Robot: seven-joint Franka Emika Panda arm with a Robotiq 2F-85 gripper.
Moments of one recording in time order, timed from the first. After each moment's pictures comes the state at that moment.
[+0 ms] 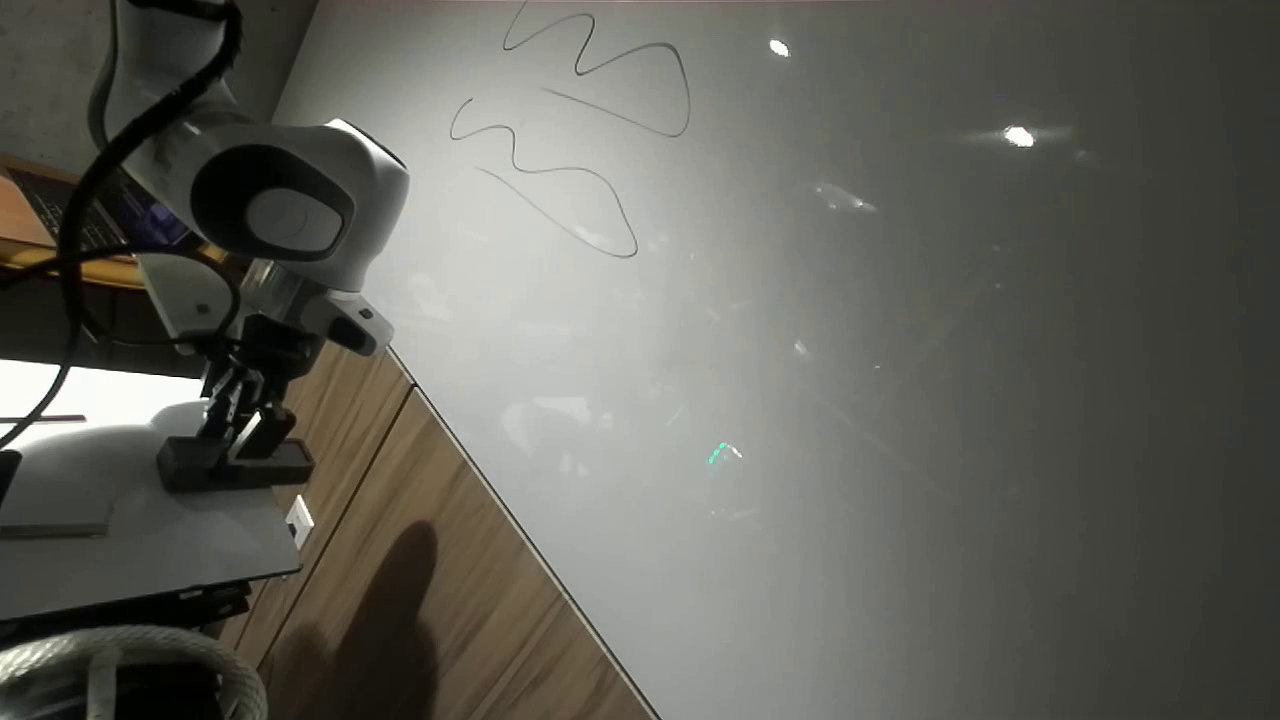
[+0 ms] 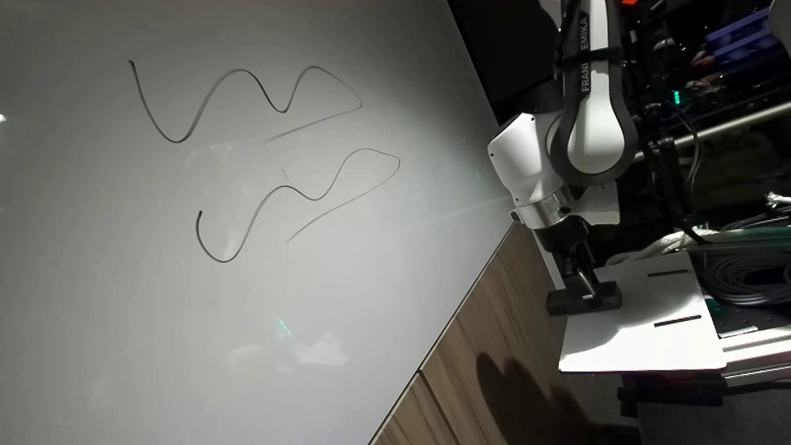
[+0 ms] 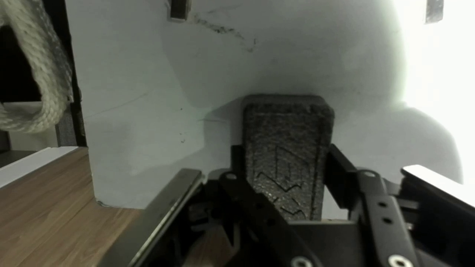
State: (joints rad) arm 0.07 0.08 0.00 -2.74 -0.19 2.74 0.22
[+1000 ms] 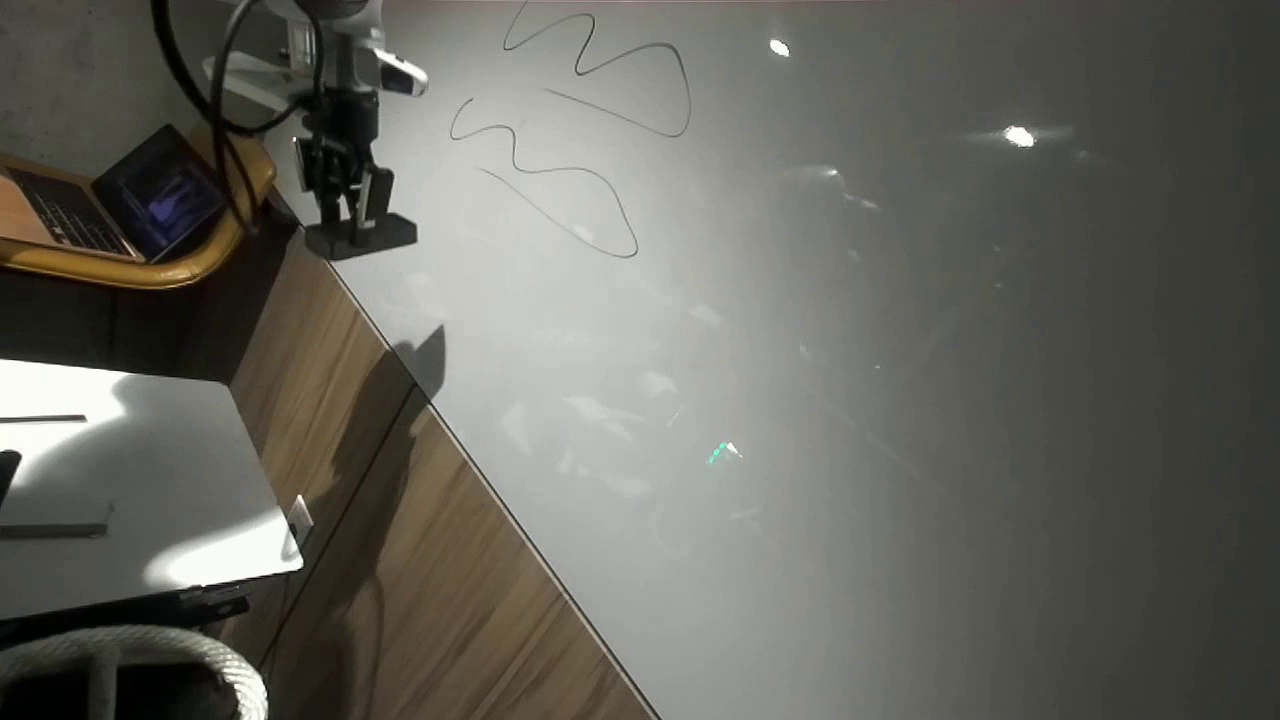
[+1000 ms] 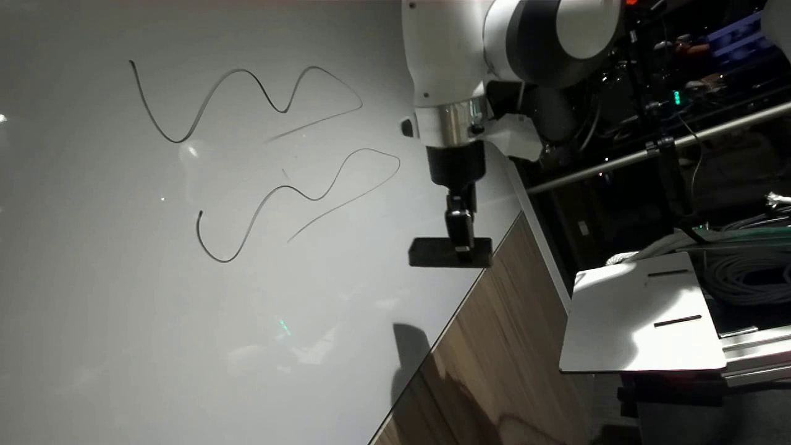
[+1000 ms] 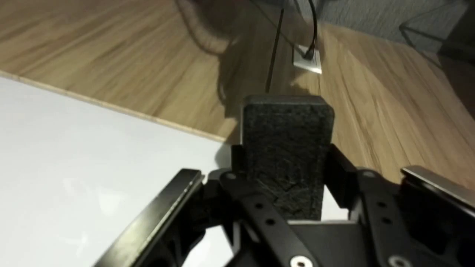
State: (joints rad) arm 0.15 -0.24 0.29 -2.52 -0.38 2.58 0.47
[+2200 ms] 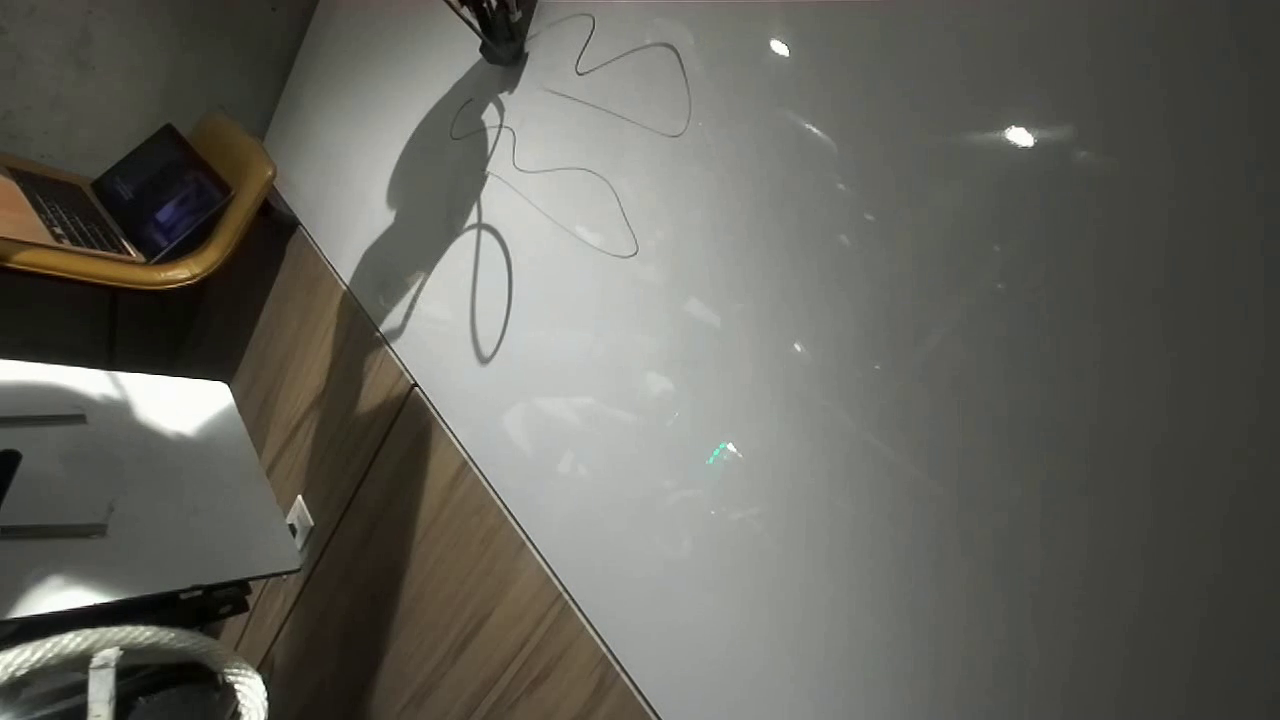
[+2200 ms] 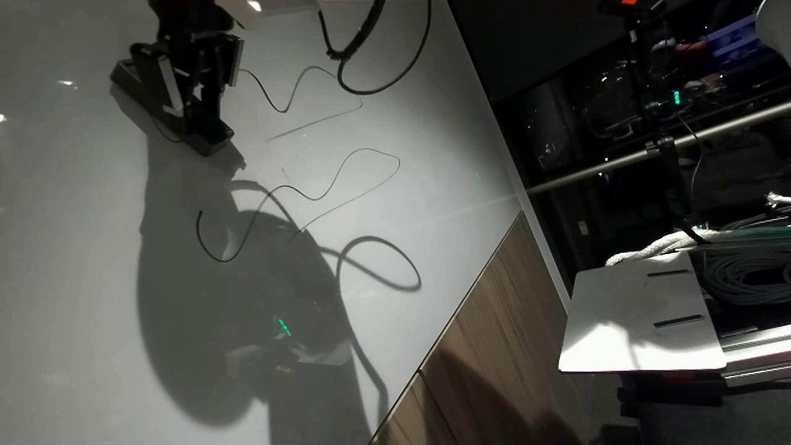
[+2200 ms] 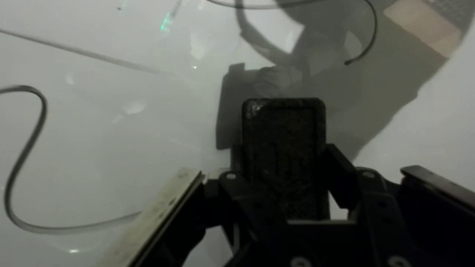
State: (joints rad) arm 0.22 0.07 0.41 -1.64 -0.87 2.38 0.70
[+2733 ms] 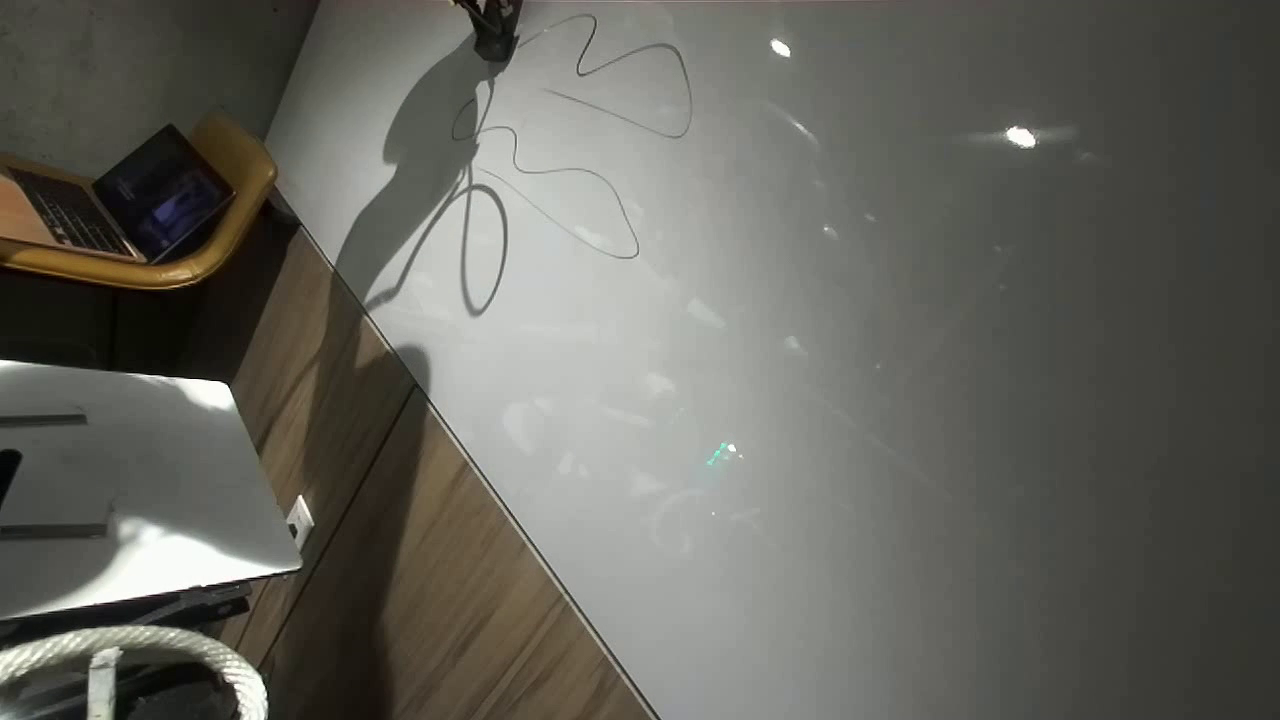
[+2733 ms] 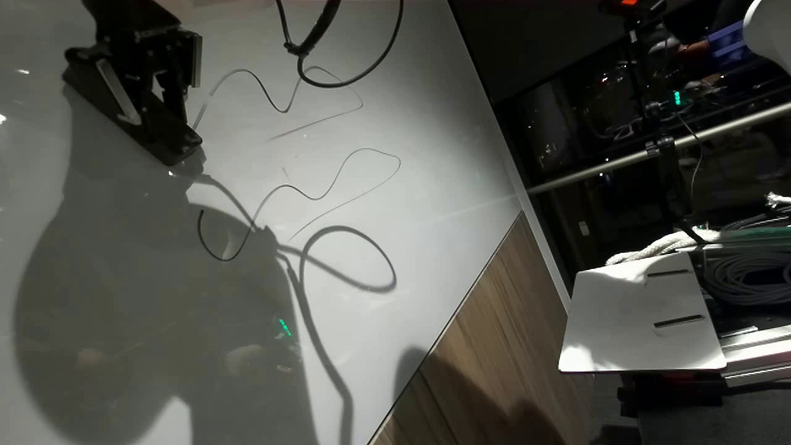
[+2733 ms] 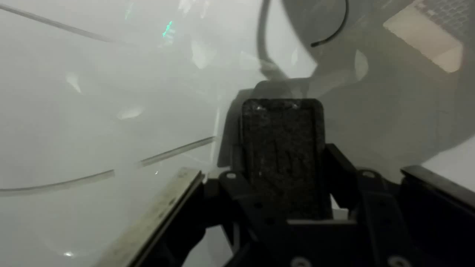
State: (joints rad) arm 0.40 0.22 0.34 -1.41 -0.90 2.17 0.67
